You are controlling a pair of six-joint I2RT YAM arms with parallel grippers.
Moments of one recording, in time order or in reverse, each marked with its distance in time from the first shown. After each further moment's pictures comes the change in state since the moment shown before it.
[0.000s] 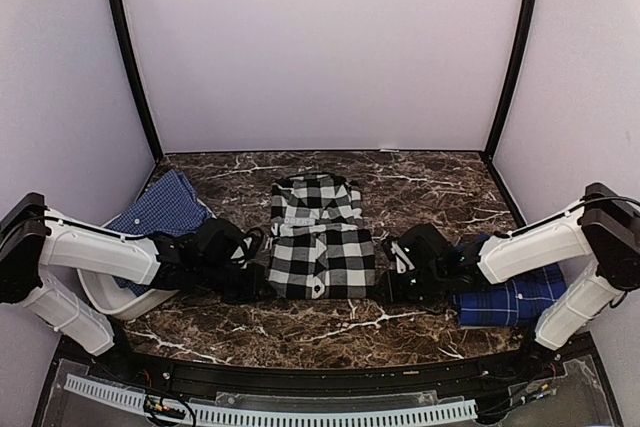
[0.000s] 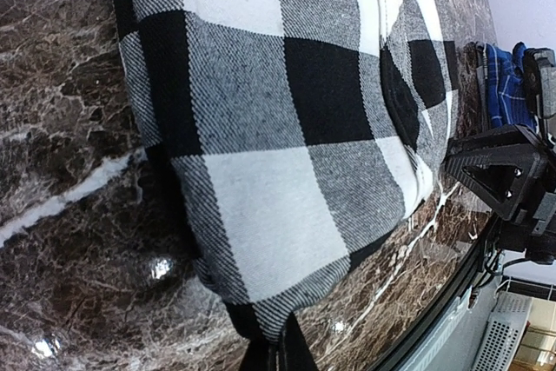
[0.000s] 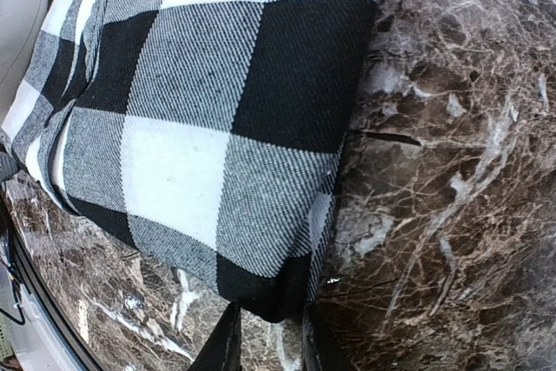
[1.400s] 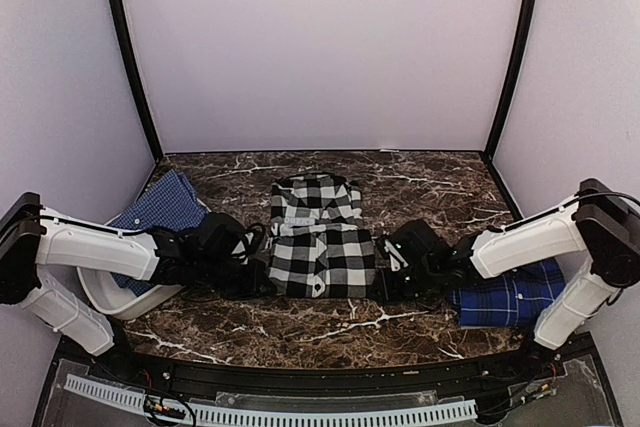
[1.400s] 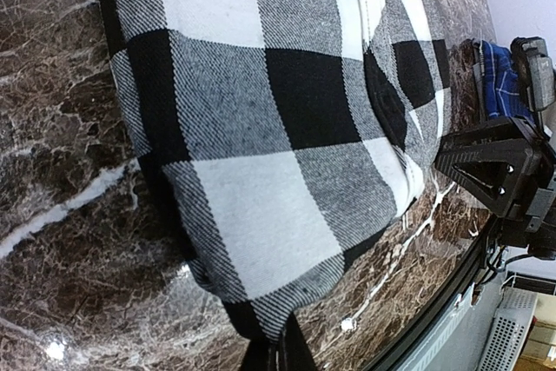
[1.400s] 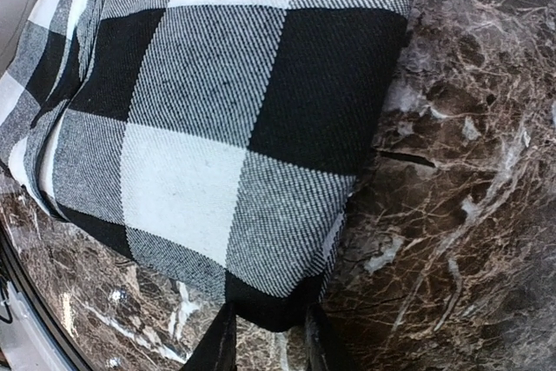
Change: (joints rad) left arm 0.000 -0.011 0.045 -0.063 -0.008 0.034; right arm 0.005 0.039 0.067 -0.070 0.020 -0.041
